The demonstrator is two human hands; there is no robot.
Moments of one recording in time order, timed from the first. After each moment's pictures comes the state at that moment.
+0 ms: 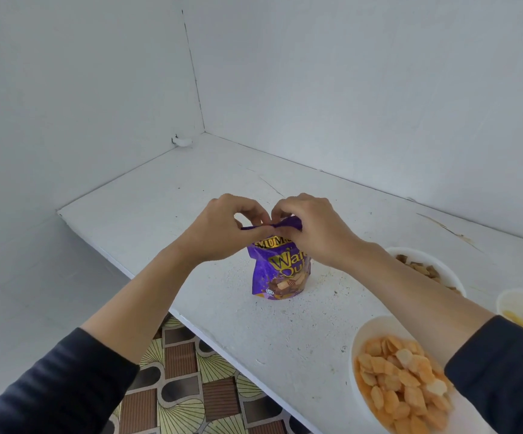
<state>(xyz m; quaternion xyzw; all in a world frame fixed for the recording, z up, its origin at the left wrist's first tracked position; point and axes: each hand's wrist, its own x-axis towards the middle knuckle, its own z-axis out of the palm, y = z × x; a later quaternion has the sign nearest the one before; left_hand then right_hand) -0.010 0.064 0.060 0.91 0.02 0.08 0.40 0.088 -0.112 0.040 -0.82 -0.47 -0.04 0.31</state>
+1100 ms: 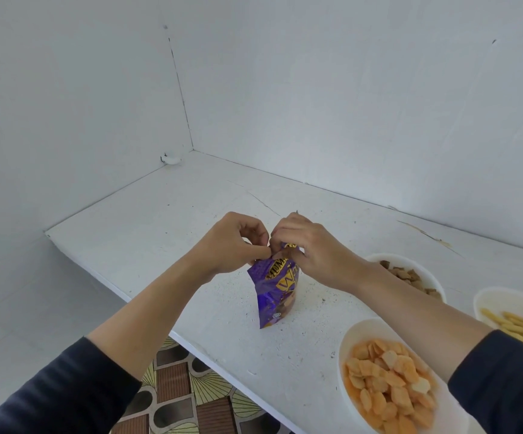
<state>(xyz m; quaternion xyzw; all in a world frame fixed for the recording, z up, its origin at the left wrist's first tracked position) -0.009 0.033 0.064 0.87 0.06 0.02 0.49 0.078 -0.147 0.034 -0.75 -0.57 -0.04 0.33</state>
